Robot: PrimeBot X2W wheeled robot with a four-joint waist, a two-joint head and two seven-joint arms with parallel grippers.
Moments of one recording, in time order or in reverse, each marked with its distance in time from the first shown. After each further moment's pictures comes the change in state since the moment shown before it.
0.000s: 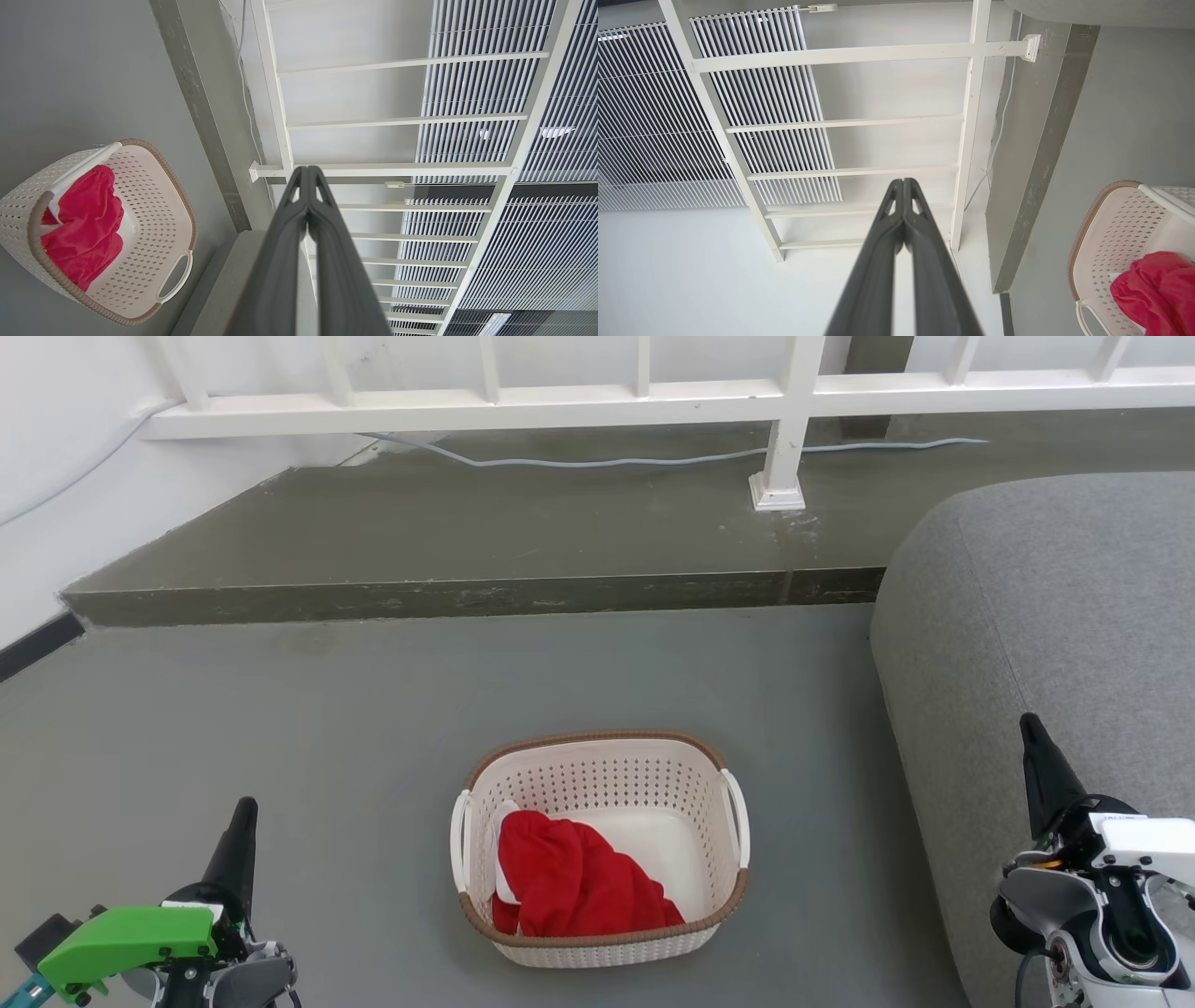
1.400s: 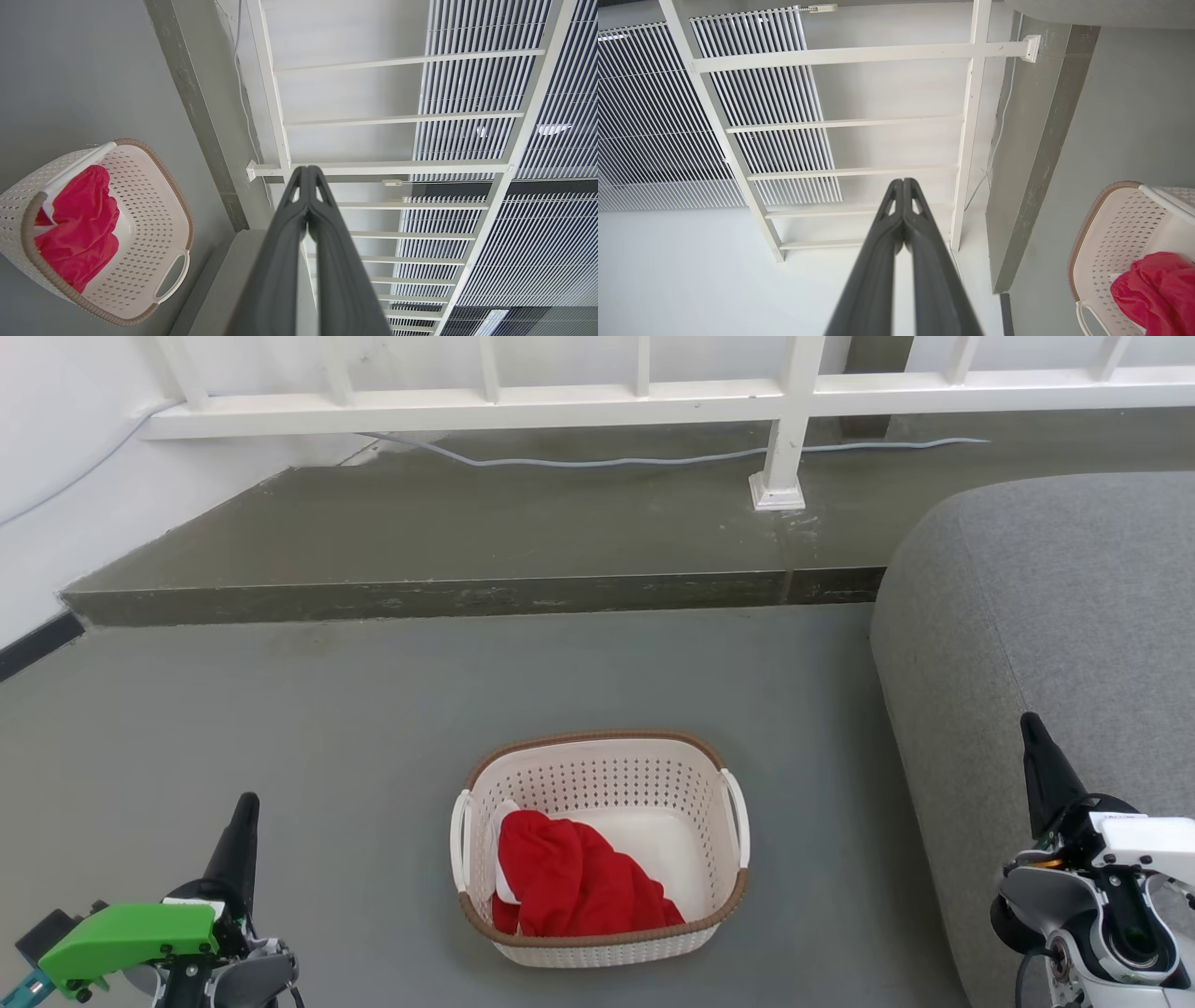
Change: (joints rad) left arm 0.001 0.000 -0.004 -0.017 0.000 0.004 -0.002; right arm 0.000 0.000 0.002 -0.005 0.000 -0.002 -0.003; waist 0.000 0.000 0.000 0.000
